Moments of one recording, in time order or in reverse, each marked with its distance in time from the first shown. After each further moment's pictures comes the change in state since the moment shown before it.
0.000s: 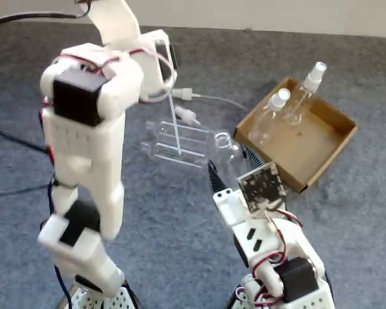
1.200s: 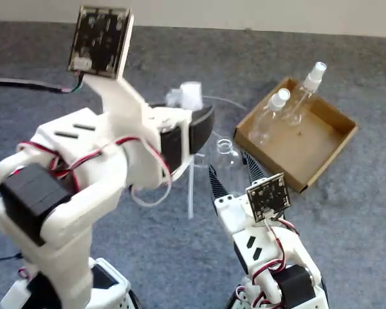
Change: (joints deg) left arm 18.7 -29.9 23.0 0.2 -0.5; right arm 0.1 -12.4 7.9 0.0 -4.5
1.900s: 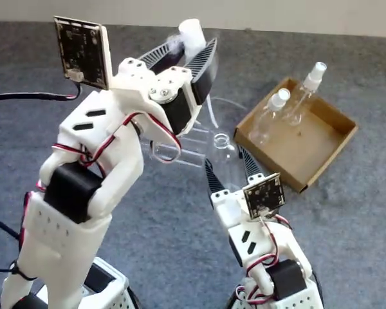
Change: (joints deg) left arm -6.8 -17.8 46.9 -57.7 -6.4; right arm -0.1 0.0 8.4 -12.0 -0.1
